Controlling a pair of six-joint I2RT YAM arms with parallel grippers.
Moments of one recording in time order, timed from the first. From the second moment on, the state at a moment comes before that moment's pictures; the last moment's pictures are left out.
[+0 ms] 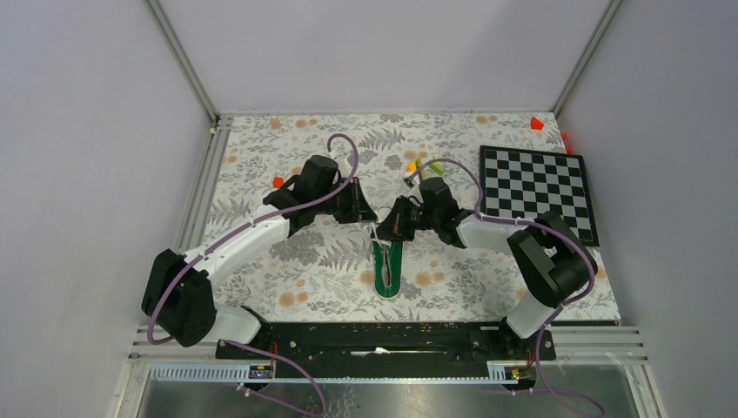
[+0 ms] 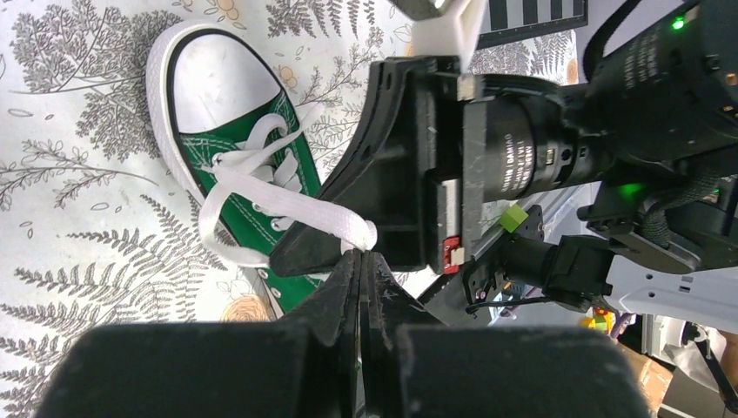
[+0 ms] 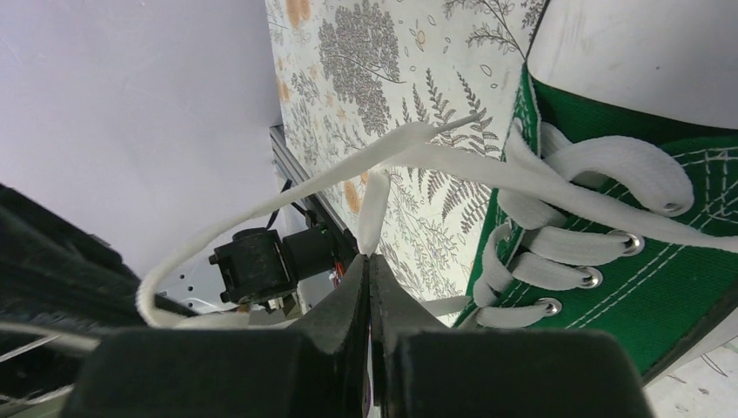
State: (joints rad) left arm -0.60 1.37 1.01 -0.30 0.40 -0.66; right arm 0.59 1.66 0.78 0.29 -0.63 1.05
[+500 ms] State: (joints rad) left arm -0.64 1.63 1.19 -0.36 0.42 -0.57; right arm 0.59 1.68 0.68 0.38 -0.72 1.06
